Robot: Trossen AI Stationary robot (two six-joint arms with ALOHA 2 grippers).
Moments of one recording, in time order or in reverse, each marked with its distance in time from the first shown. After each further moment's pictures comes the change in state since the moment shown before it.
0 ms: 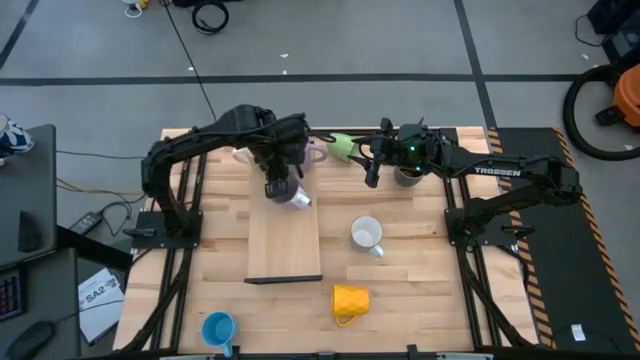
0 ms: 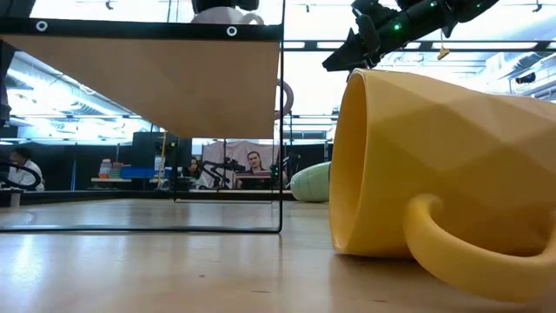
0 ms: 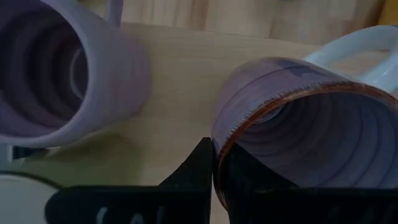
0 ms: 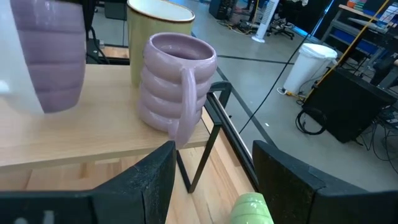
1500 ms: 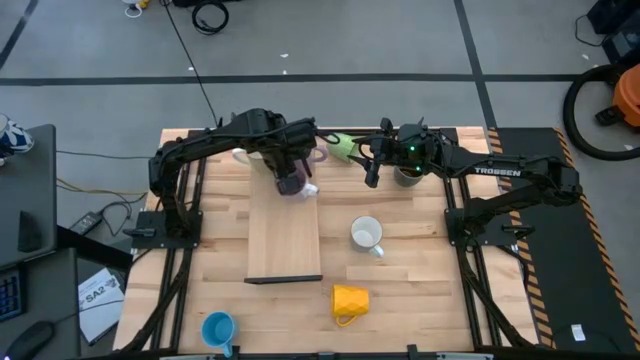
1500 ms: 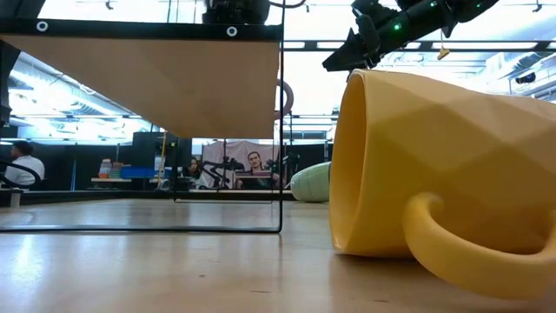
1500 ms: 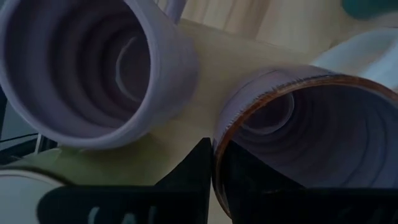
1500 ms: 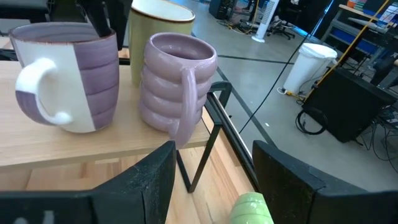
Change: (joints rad) left arm -0.001 0.051 0.000 0.034 -0.172 -0.178; right arm 0.000 0.000 0.000 0.000 0.000 0.000
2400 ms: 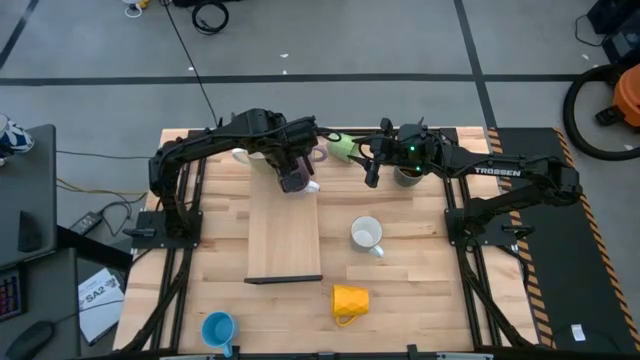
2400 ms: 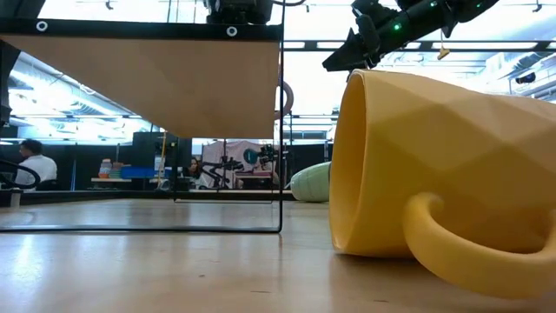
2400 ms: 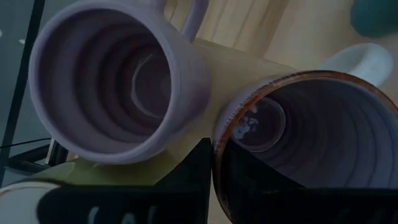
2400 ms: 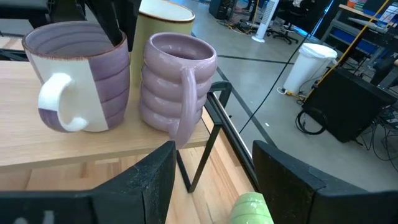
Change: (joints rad) left arm 0.000 0.000 0.000 0.042 -0.043 -0.004; right arm 0.000 0.000 0.000 0.000 0.000 0.000
